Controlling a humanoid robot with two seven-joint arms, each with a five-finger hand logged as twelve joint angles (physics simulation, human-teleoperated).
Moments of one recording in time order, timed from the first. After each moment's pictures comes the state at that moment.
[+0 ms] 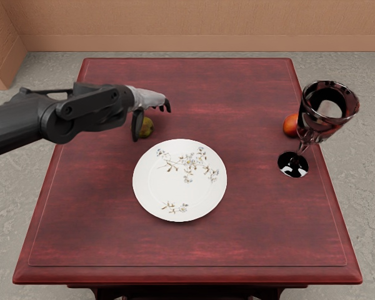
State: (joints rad) left arm -1.38 0.11 0.23 -0.75 1.12 -0.23 0.15; right arm -0.04 0.00 -0.07 0.20 0.03 -0.14 -0.03
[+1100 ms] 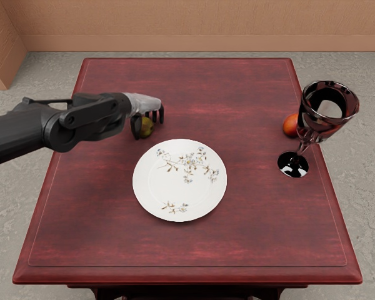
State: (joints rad) left arm -1.34 0.10 0.27 -0.72 1.12 -0.17 0.15; right arm -0.04 0.00 -0.07 0.20 0.03 -0.14 -0.03
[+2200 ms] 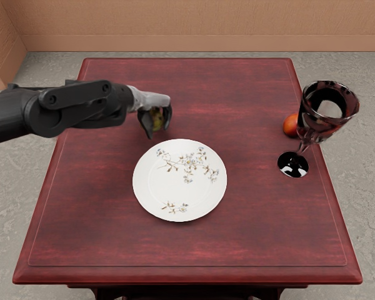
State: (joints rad) left arm -1.45 0.20 0.26 -0.91 0.95 -0.24 0.15; right arm -0.04 0.00 -0.07 0.20 0.03 -0.14 -0.03
